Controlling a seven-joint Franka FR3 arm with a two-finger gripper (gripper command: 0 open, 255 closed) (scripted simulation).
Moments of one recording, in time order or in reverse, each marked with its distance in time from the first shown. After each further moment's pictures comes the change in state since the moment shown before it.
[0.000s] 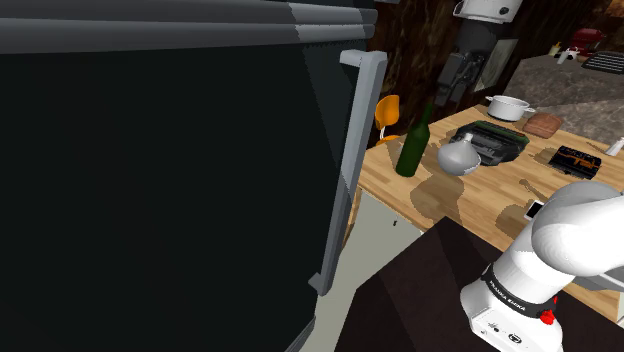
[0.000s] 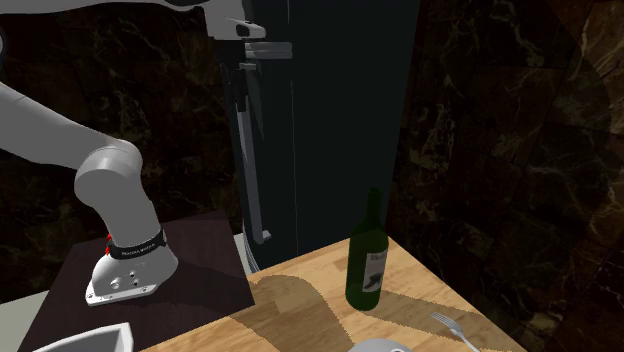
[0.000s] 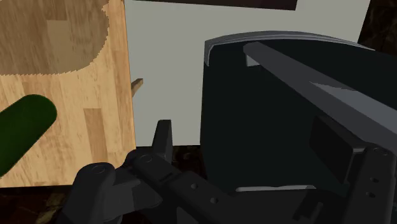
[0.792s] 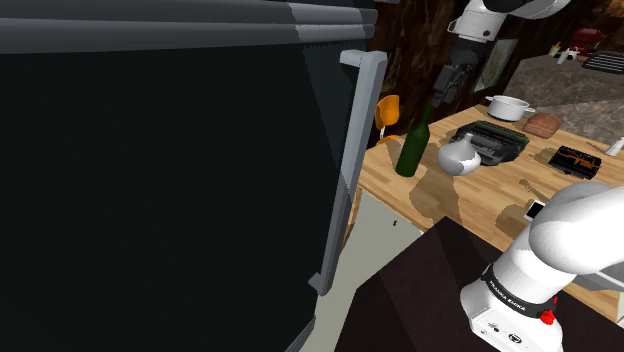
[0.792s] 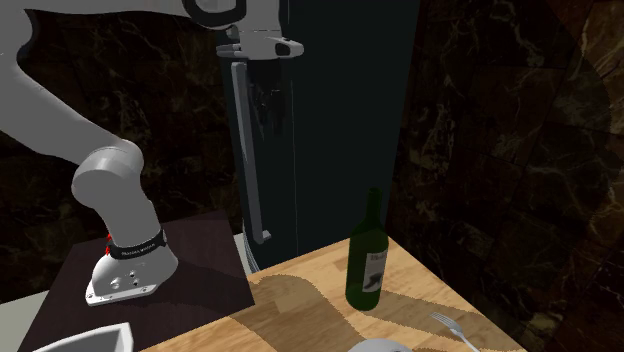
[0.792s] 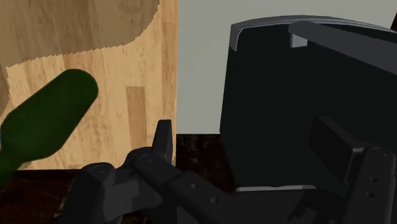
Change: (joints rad) arm -0.047 0.169 -0.179 0.016 -0.100 0.185 -0.210
